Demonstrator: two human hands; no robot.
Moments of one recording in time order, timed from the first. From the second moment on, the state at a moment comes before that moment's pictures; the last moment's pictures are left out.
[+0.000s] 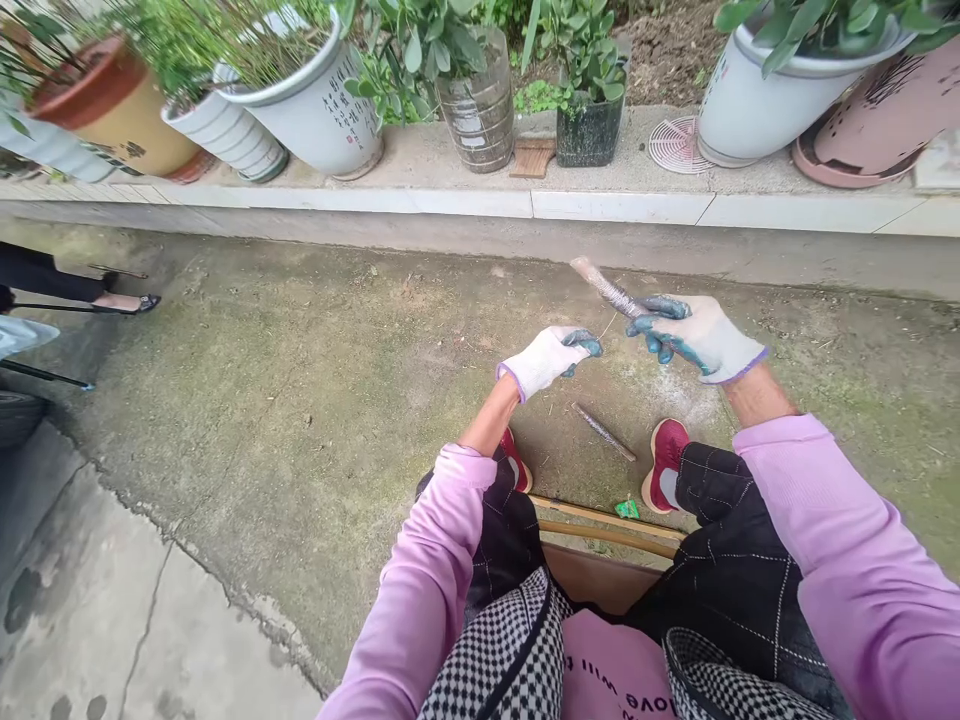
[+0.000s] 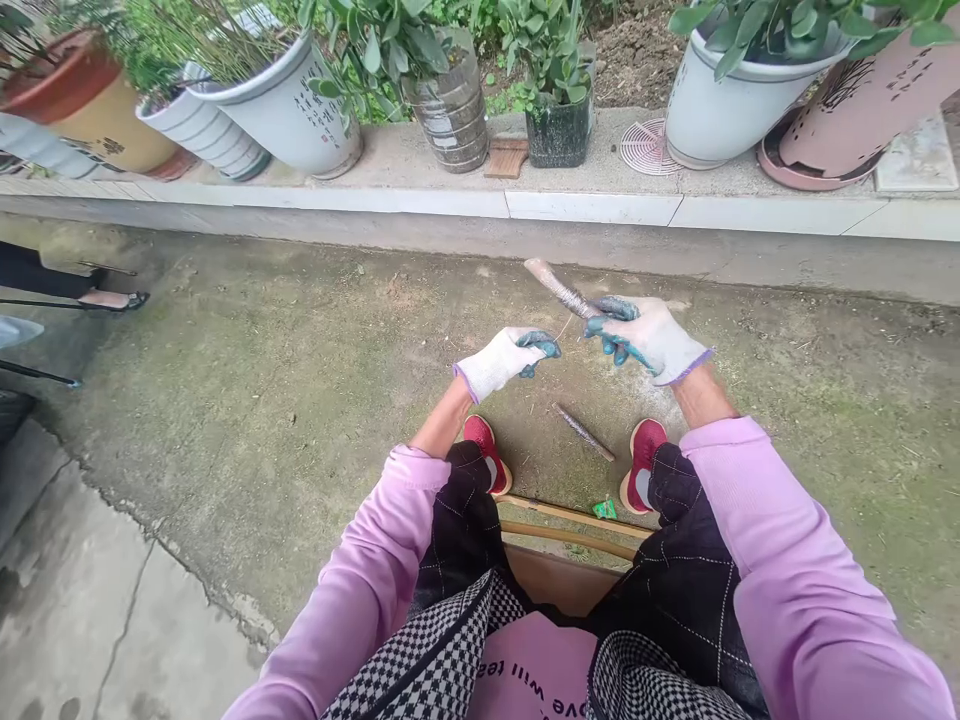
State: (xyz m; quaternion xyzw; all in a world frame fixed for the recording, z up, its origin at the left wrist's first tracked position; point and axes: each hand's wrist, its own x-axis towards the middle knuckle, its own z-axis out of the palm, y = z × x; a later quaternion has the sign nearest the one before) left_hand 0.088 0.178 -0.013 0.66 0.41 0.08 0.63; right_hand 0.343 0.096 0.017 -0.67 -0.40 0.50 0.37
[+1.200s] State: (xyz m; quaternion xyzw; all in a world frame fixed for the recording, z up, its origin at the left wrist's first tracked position) left_hand 0.108 0.163 -0.015 0.58 0.45 0.14 0.67; right_hand 0.331 0.105 0.014 -0.76 -0.56 0.30 0.14
